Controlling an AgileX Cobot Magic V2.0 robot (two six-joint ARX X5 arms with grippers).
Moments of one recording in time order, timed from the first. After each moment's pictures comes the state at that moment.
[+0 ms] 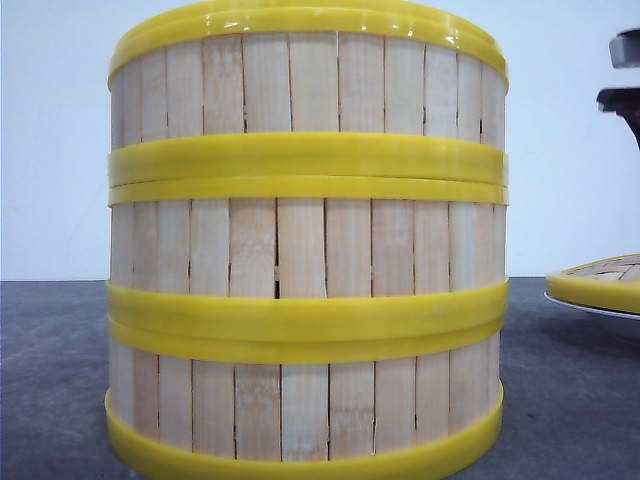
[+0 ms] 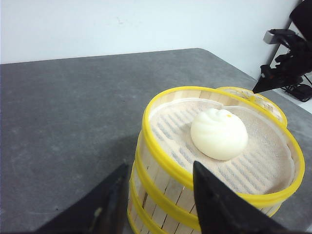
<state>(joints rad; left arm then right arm) -0.50 0.34 0.78 -0.68 0.16 -0.13 -0.01 1.41 1.14 -0.77 0.03 0.13</state>
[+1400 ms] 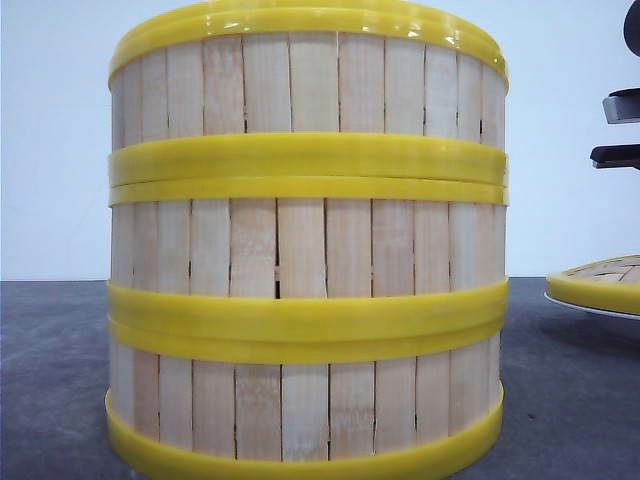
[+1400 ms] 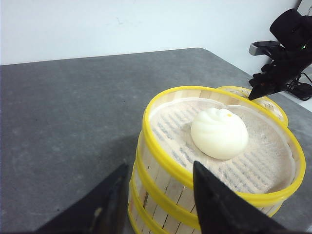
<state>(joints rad) -0.50 0.34 0.78 -0.68 0.16 -0.12 -0.03 1.54 1.16 -0.76 0.05 0.14</state>
